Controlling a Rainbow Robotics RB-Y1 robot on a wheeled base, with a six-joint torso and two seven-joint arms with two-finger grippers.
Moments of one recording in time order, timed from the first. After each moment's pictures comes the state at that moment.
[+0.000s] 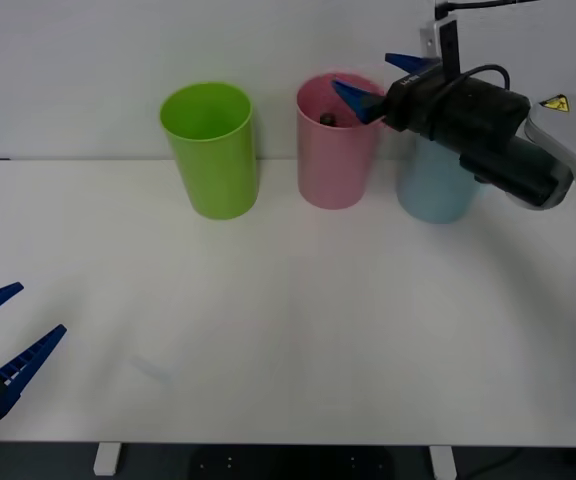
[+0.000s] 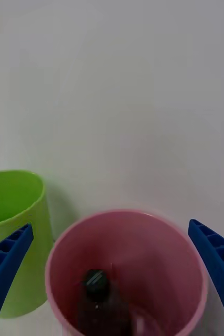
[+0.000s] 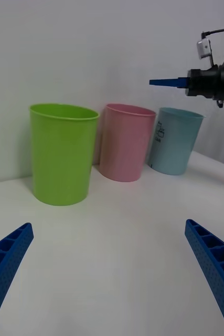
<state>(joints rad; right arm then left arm) -0.87 -0.71 0.58 -1.15 0.82 -0.31 -0.15 0.35 0.40 0.52 -1.66 -0.96 -1.22 0.00</state>
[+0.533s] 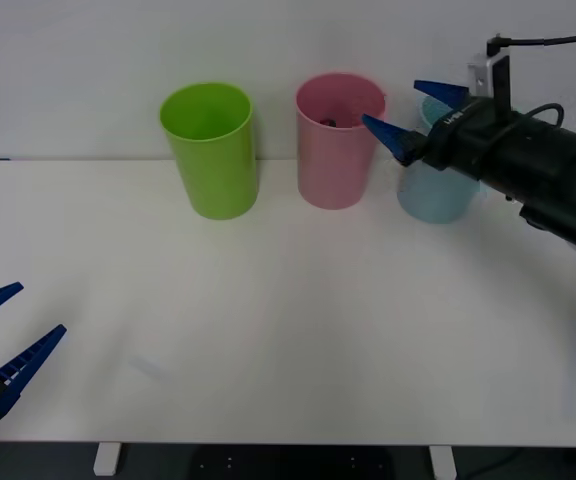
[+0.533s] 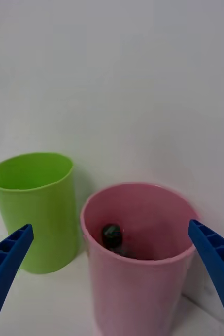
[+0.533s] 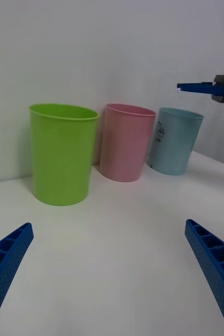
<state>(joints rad) -0.58 -0.89 0.48 -1.51 0.79 -0.31 -0.14 0.35 0.40 0.52 -1.66 -0.96 -1.22 0.00</state>
